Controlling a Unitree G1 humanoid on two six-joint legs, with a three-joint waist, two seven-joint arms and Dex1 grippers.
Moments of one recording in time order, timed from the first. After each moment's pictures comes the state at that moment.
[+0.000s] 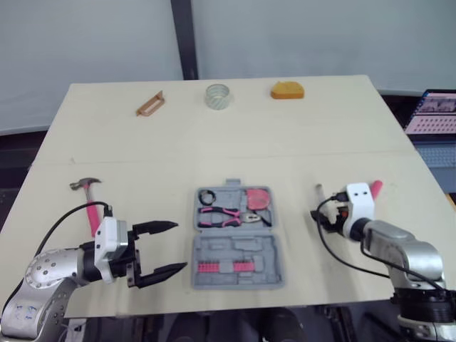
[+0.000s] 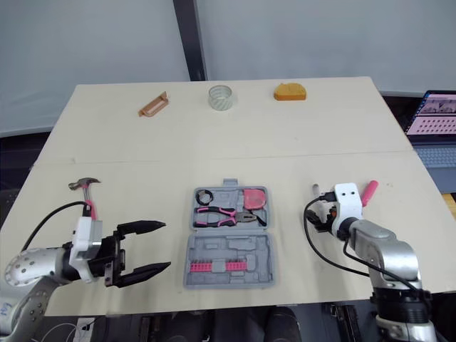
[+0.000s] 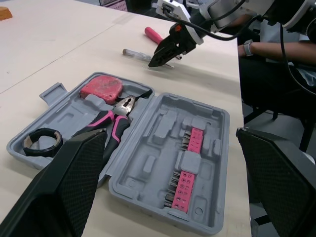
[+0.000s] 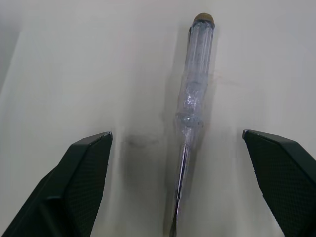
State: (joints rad) left arm 0.22 0.72 0.24 -0.43 -0.60 0.21 -1.06; right arm -0.24 -0.53 -0.16 -0.10 0.35 0.91 0.30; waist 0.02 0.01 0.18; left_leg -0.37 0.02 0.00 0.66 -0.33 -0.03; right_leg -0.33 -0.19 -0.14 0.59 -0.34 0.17
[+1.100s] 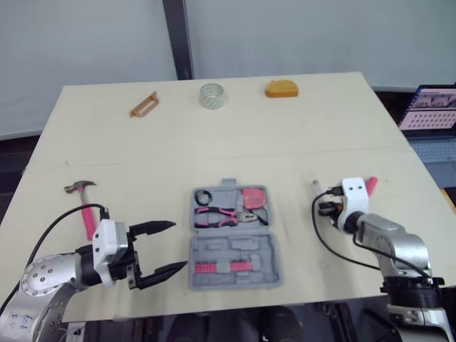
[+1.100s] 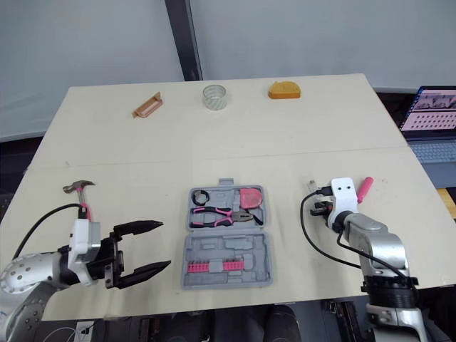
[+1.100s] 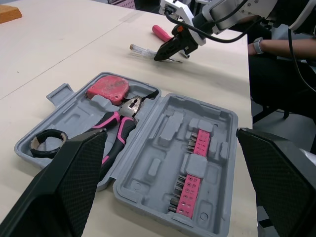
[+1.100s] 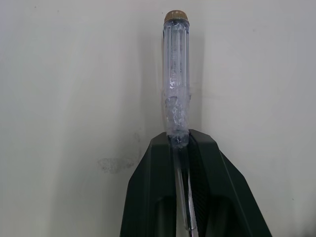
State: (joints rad) left arm 0.27 0.72 0.26 -0.48 -0.60 0.21 -1.00; right arm -0.30 -0.50 -0.15 -0.01 0.29 0.85 0.31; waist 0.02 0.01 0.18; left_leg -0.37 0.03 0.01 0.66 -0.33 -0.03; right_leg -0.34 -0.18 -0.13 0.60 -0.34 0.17
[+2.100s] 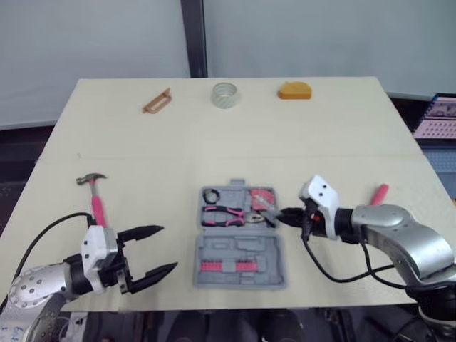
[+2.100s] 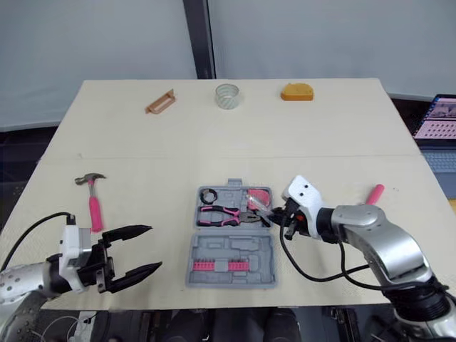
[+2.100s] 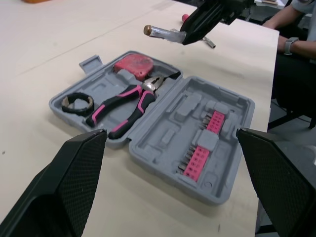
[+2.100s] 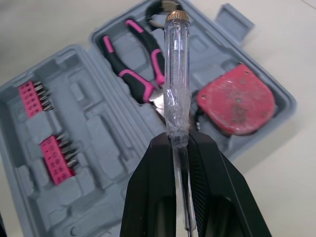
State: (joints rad) left arm 0.38 0.70 0.34 -0.46 -0.59 0.19 -0.99; right arm -0.34 -0.79 0.14 -0.49 0.45 0.93 0.78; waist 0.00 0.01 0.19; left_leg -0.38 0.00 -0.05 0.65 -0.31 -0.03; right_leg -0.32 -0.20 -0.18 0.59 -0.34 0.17
